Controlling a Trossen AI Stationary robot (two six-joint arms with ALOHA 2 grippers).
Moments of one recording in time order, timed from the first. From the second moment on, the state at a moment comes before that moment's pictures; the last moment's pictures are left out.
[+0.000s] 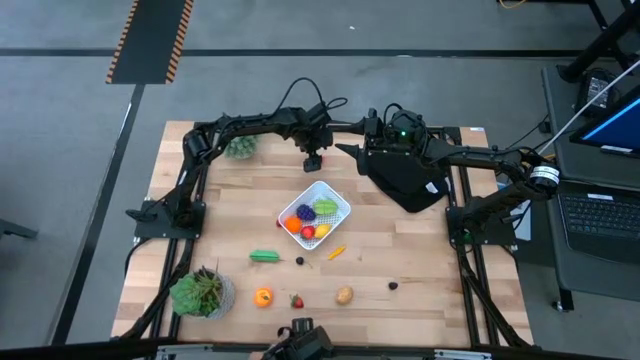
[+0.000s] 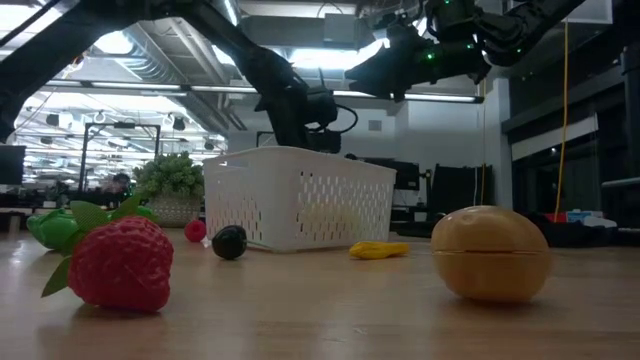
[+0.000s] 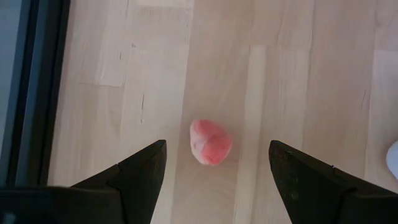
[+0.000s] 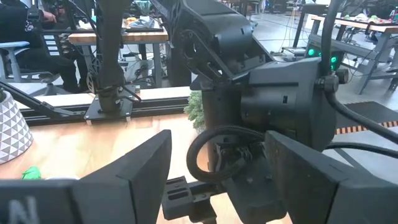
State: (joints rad) left arm 0.57 2.12 1.64 -0.69 0.14 0.43; right arm -0.49 1.42 0.85 0.45 -0.28 -0.06
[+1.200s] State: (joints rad) left arm 0.55 2.18 1.64 -0.66 0.13 0.43; right arm -0.49 1.42 0.85 0.45 -0.28 -0.06
